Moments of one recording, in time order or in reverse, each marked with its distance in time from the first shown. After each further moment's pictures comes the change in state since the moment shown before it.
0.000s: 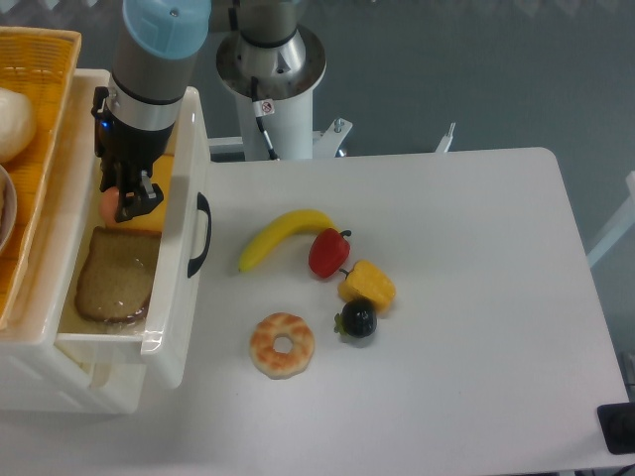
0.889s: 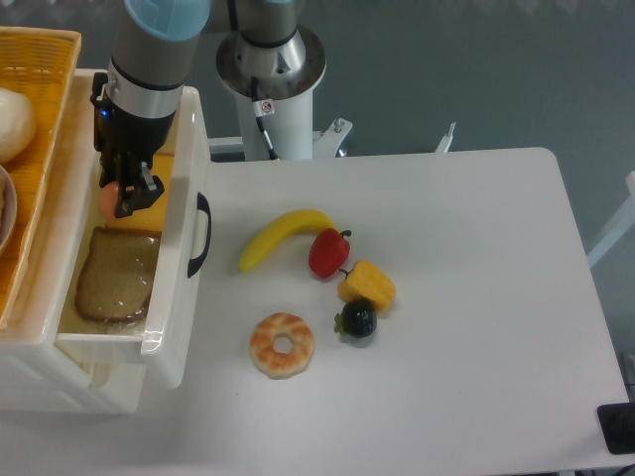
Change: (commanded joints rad) arm 0.005 0.012 0.018 0.003 0.000 0.000
